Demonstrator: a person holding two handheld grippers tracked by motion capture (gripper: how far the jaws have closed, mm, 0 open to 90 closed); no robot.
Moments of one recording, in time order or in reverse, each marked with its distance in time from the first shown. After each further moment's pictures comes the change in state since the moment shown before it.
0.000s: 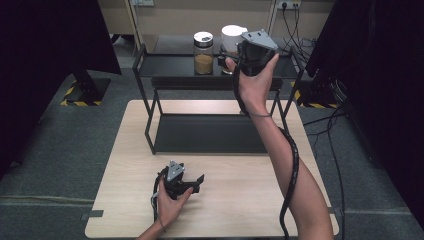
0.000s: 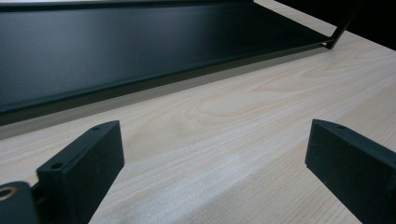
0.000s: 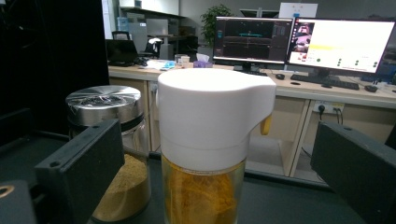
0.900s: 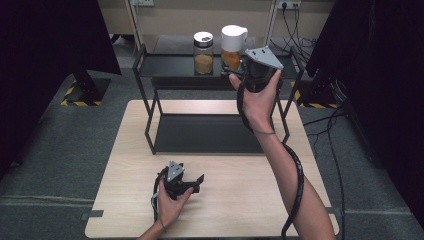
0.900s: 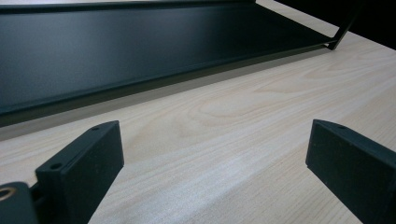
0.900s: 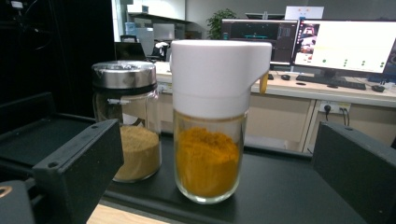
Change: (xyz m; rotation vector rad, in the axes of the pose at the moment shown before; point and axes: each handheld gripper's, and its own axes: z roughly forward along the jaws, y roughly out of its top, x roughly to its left) left arm -0.002 -0.001 0.000 -0.004 0.011 0.001; right arm -0.004 -0.029 -0.029 -0.017 0.030 0.001
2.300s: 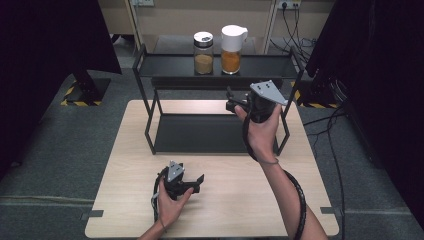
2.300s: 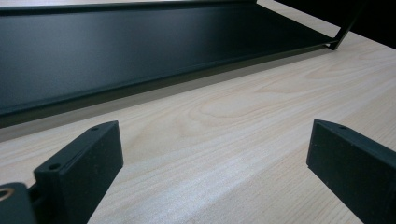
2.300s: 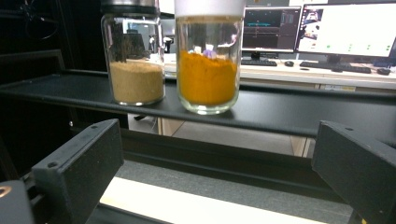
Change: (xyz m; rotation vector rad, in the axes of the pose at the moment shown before) left arm -0.002 -0.001 0.000 -0.004 0.006 -0.002; right arm -0.005 -0.064 -0.035 0.013 0.014 0.020
